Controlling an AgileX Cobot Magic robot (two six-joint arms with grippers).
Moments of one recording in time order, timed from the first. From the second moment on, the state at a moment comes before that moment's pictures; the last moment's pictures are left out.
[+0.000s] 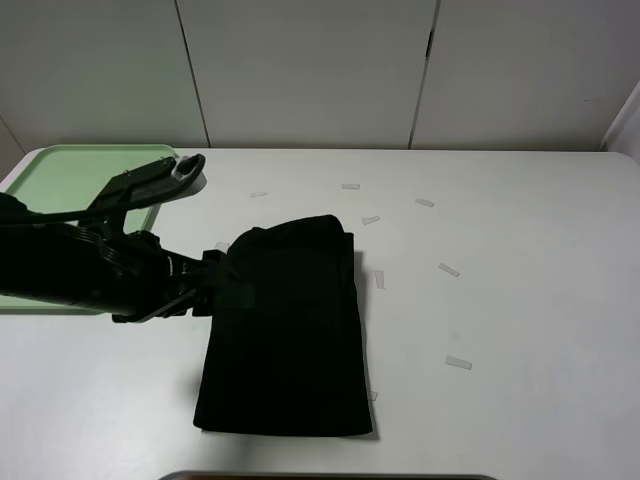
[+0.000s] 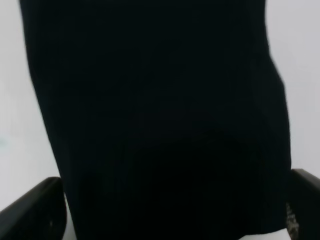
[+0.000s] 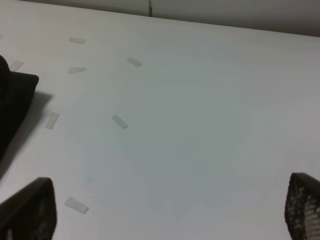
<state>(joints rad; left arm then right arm) -0.58 1.37 -0.45 -1.06 0.11 0.57 0.23 -0.01 -0.49 -0.08 1.03 0.07</state>
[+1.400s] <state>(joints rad) -0.57 1.85 -0.69 -1.17 0.12 0.69 0.23 -0.01 -0.49 -0.08 1.03 0.07</state>
